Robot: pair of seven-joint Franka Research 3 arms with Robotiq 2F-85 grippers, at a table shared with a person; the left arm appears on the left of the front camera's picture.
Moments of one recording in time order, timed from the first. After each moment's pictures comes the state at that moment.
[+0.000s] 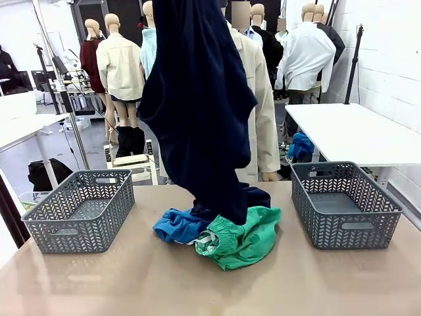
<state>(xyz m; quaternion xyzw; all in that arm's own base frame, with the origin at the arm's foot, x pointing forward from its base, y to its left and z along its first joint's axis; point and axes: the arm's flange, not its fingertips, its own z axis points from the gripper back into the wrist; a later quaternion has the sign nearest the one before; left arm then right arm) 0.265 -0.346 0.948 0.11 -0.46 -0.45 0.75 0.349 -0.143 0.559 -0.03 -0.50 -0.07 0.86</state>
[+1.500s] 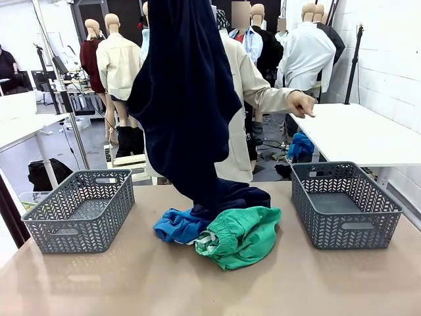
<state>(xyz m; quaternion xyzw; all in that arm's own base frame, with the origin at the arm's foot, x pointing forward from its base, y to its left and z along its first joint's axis) 0.270 -0.344 0.948 0.11 -0.47 -0.45 0.75 0.349 -0.143 0.559 -0.03 -0.50 -0.07 0.86</state>
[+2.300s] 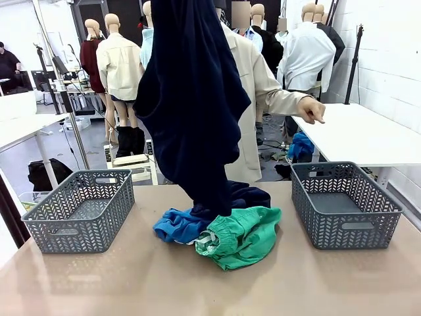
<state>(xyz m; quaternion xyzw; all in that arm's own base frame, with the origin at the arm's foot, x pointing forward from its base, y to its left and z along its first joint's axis) 0.270 -0.344 0.948 0.11 -0.47 -0.45 0.75 0.349 -0.143 0.559 -0.03 -0.50 -0.07 0.86</state>
